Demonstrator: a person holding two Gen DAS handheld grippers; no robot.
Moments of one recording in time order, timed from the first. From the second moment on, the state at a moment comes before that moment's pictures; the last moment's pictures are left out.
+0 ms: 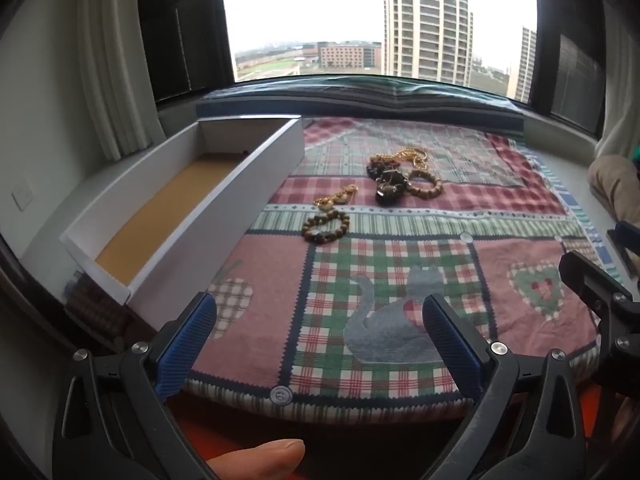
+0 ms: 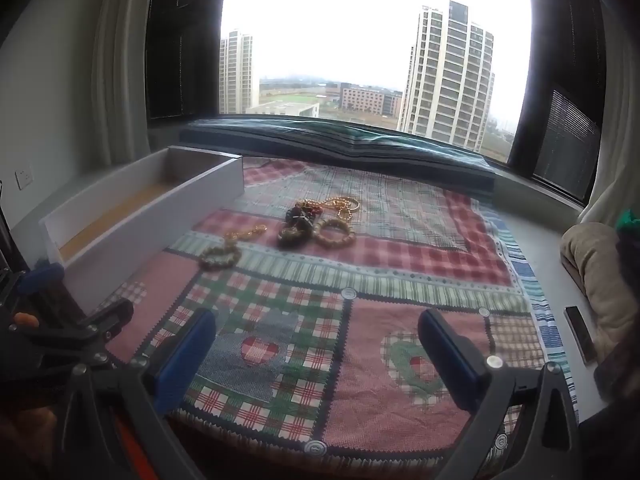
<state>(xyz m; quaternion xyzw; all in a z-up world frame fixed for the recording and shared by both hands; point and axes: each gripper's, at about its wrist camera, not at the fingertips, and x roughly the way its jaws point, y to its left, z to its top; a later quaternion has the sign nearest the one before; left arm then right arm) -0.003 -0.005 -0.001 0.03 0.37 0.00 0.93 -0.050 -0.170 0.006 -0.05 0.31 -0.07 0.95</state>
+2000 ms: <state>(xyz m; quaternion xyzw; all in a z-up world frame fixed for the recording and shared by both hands) -0.013 -0.013 0.008 0.02 0.36 -0.01 0.93 -0.053 -0.180 0.007 -0.03 0.31 -0.07 0.95</state>
